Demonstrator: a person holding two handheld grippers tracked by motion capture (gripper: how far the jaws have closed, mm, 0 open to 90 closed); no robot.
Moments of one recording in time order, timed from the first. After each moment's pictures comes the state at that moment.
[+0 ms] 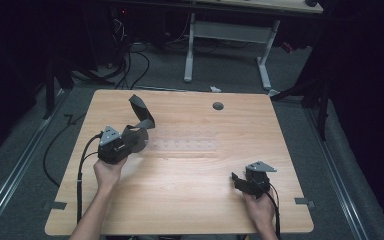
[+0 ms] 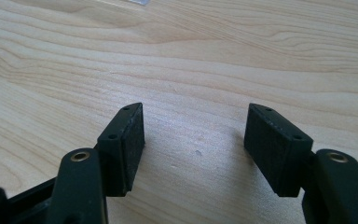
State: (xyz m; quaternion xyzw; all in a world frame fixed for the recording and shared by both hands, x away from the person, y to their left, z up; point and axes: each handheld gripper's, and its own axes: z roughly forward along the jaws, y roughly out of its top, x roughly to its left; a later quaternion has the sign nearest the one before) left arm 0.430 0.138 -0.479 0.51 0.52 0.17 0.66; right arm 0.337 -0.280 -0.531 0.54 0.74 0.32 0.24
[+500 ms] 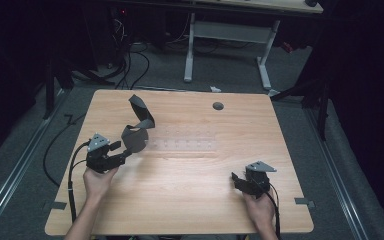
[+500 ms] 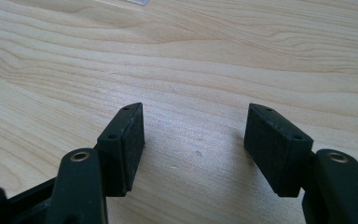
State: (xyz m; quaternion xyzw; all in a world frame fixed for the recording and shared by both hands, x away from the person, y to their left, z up) left arm 0.406 0.168 -0.486 0.51 0.56 0.15 0.64; right arm 0.337 -0.280 -0.531 0.54 0.74 0.32 0.24
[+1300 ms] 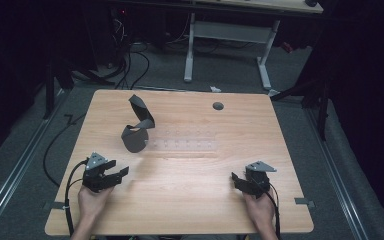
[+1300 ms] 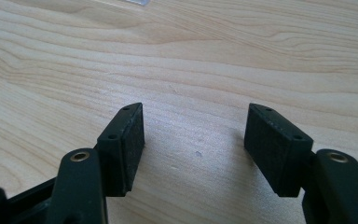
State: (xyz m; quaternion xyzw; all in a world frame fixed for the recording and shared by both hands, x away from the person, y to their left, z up) left arm 0.374 0.175 -0.529 0.54 0.58 0.17 0.59; right arm 0.338 -0.280 -0.531 0.54 0.74 0.32 0.24
